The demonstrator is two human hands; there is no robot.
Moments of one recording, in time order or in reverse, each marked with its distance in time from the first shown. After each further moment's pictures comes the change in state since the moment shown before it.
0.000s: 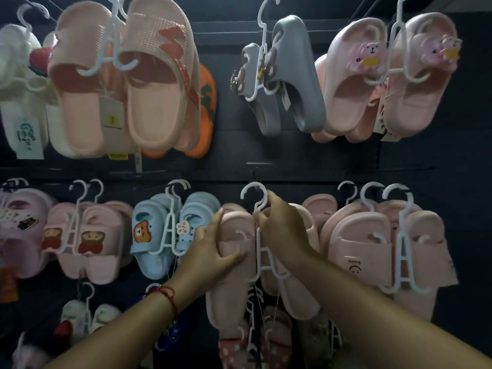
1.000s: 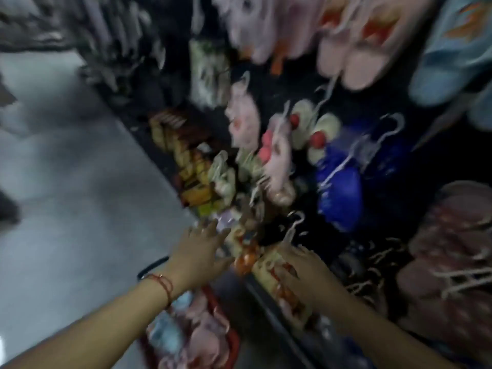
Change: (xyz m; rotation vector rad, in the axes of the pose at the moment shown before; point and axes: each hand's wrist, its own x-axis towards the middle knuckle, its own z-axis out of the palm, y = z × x) left_hand -0.485 -0.226 -0.110 0.741 -0.425 -0.803; right_hand -0.383 0.017 0.269 -0.195 -1.318 -0.479
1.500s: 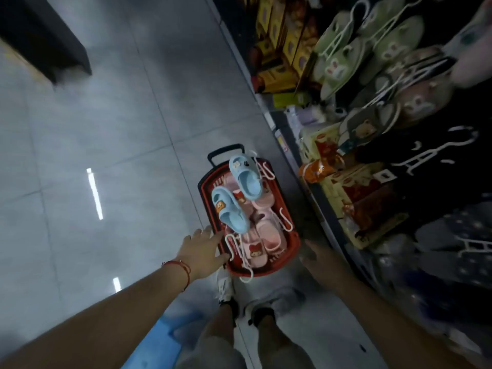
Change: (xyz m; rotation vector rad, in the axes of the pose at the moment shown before) left_hand -0.189 -0.139 0.266 -0.313 -0.629 -0.446; right_hand 0.019 -0.062 0.275 0.118 -0.579 0.294
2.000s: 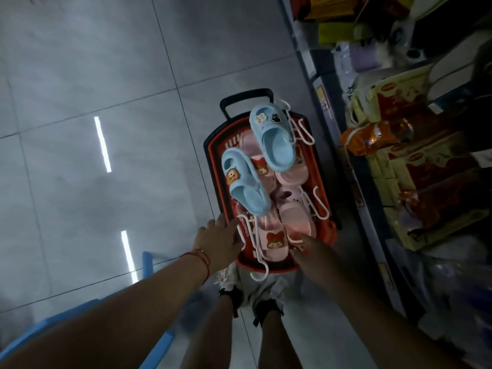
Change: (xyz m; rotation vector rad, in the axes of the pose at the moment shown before) left_hand 0.144 -0.025 0.125 -0.077 -0.041 -0.068; right_hand 0.158 0.006 0.137 0.167 -0.163 0.121
